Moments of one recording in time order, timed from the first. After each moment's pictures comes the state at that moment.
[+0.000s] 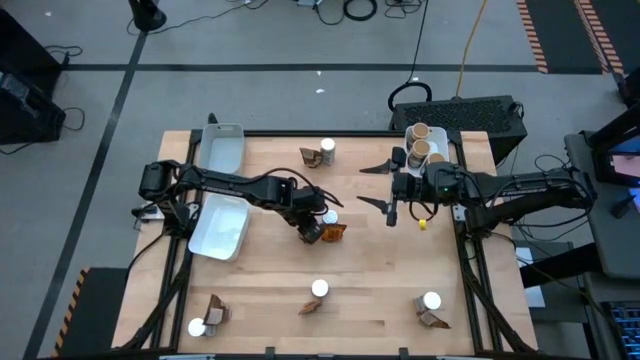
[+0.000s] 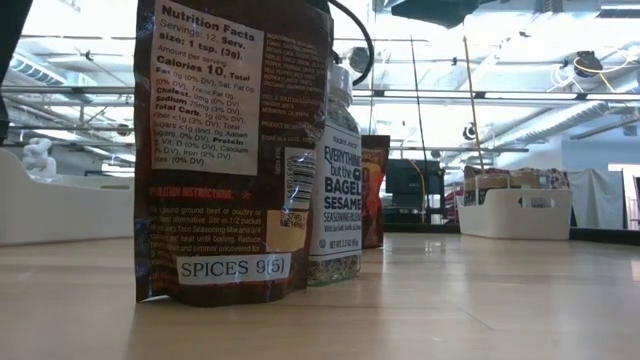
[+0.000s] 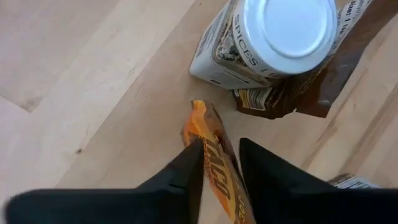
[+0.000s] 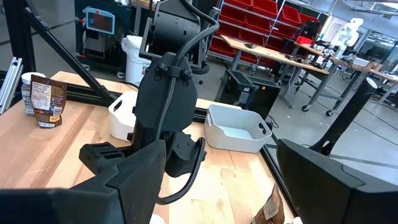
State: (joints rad) left arm 0.02 1.78 1.31 -0.70 0.06 -0.67; right arm 0.02 1.01 0.81 0.08 0.19 -0.23
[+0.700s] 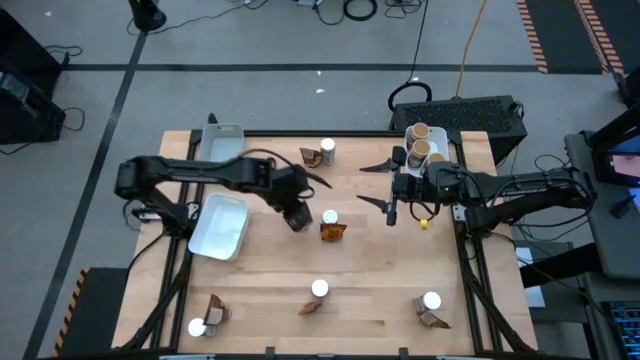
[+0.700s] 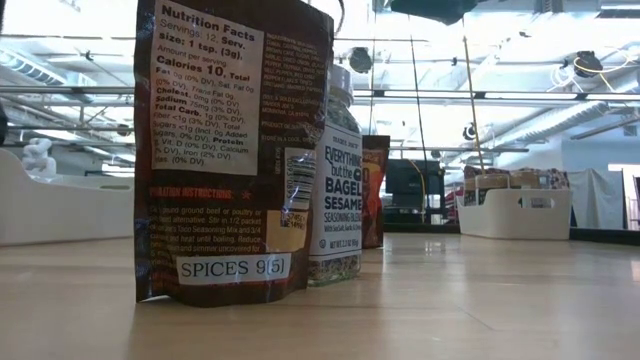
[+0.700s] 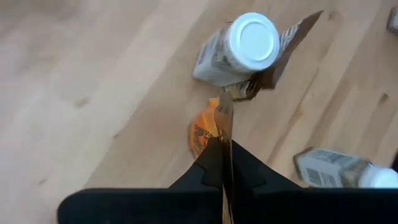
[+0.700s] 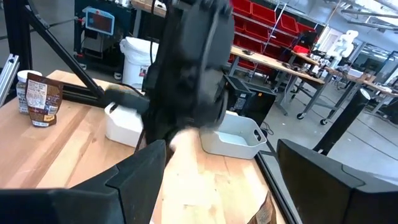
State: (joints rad) left arm 0.09 1.56 1.31 -0.84 0.12 -0.57; right arm 0.02 1.01 0.81 0.10 0.19 -0.27
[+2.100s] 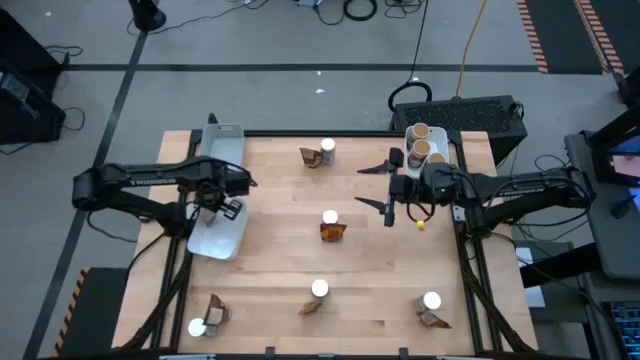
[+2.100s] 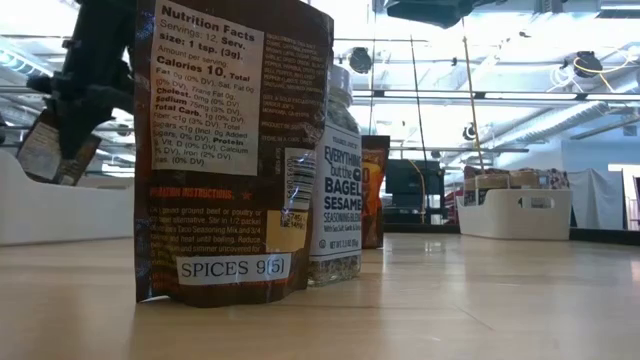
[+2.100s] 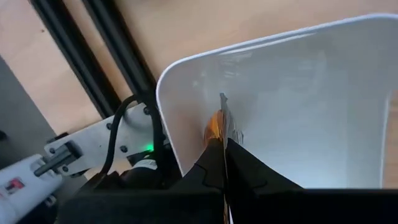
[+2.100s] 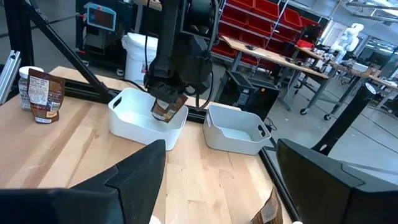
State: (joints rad) left arm 0.25 1.18 0.86 -1.45 -0.10 -0.91; right arm 0.02 1.03 0.81 0.10 0.18 -0.26
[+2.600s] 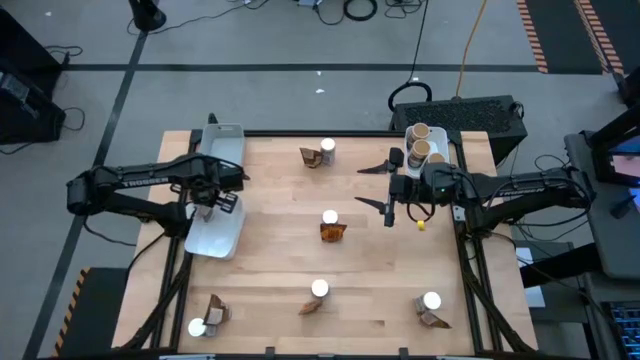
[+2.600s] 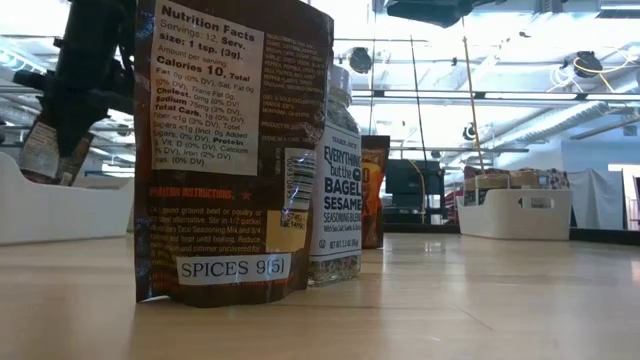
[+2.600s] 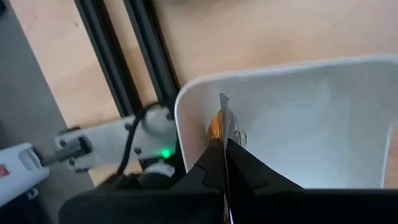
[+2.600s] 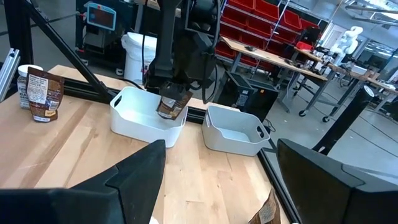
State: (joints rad) left arm 0.30 1.13 0.85 -1.47 -0.19 -0.99; right arm 0.02 1.03 0.81 0.11 0.18 -0.27
